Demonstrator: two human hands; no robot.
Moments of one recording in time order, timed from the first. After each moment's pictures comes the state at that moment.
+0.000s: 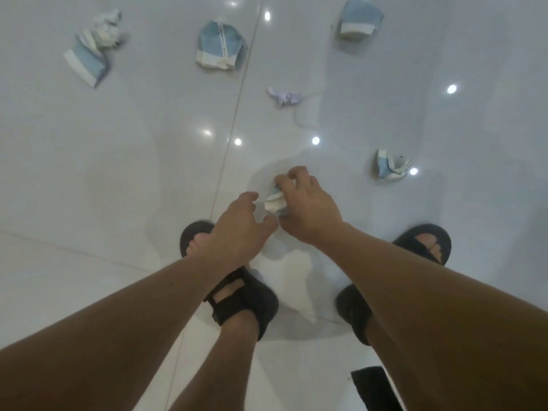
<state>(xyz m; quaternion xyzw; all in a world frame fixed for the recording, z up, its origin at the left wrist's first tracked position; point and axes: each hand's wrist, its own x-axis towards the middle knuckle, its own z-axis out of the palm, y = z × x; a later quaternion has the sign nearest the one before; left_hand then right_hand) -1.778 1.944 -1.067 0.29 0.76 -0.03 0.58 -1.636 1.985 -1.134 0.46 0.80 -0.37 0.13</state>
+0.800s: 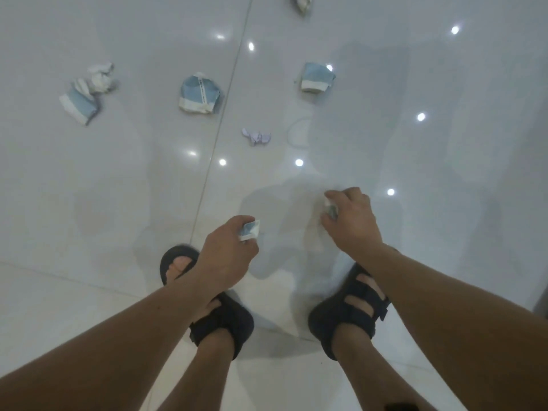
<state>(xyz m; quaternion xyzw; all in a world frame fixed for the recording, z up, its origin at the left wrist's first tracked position) -1.759 1.965 -1.041 0.26 0.77 0.03 0.59 -1.535 2.042 -1.100 0.63 0.67 -0.37 0.14</state>
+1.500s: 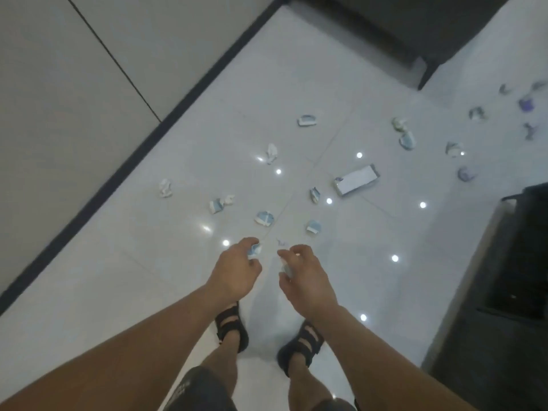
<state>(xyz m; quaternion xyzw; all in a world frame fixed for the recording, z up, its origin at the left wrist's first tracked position) -1.838 1.988 -0.614 0.33 0.81 0.19 0.45 -1.678 2.054 -0.632 0.43 0.83 -0.35 0.09</state>
